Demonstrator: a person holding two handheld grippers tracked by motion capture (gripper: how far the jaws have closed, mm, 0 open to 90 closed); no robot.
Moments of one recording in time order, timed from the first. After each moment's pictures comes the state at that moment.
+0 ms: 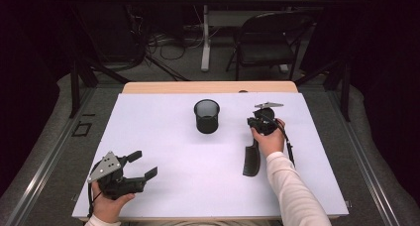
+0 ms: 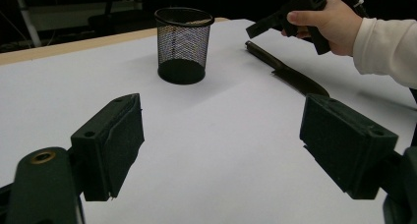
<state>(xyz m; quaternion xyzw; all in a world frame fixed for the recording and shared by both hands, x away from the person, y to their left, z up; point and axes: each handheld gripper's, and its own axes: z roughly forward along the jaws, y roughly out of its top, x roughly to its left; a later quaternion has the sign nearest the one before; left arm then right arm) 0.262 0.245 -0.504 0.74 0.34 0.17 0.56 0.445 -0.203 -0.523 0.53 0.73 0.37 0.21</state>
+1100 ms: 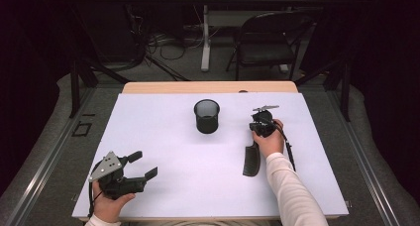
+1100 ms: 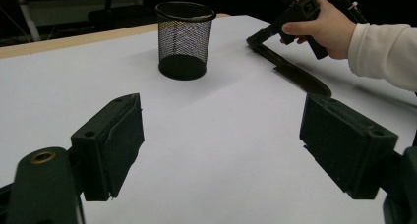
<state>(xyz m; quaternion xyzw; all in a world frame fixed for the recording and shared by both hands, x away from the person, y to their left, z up) 0.264 0.245 -0.506 0.74 0.34 0.17 0.55 0.454 -0.205 -0.545 0.55 0.75 0.31 0.20</state>
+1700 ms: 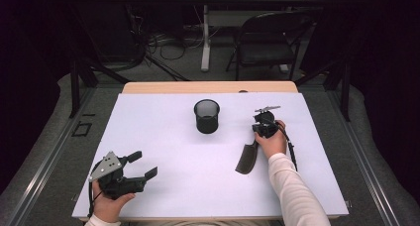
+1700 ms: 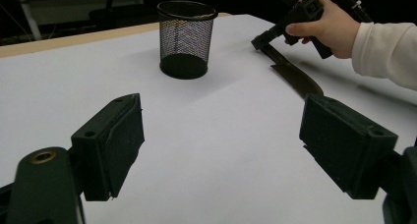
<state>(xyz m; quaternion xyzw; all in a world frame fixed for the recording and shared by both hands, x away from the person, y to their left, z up) 0.263 0.246 -0.506 0.74 0.34 0.17 0.55 0.453 -0.212 -0.547 0.55 0.75 0.29 0.20</state>
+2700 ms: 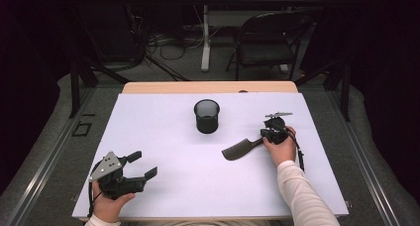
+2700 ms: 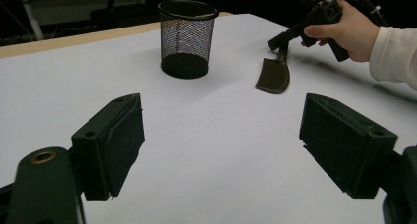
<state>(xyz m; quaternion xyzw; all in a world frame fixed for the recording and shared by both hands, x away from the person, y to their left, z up) 0.263 0.246 -0.506 0.74 0.34 0.17 0.55 0.429 -0.240 -0.550 0.57 0.74 0.30 0.20</state>
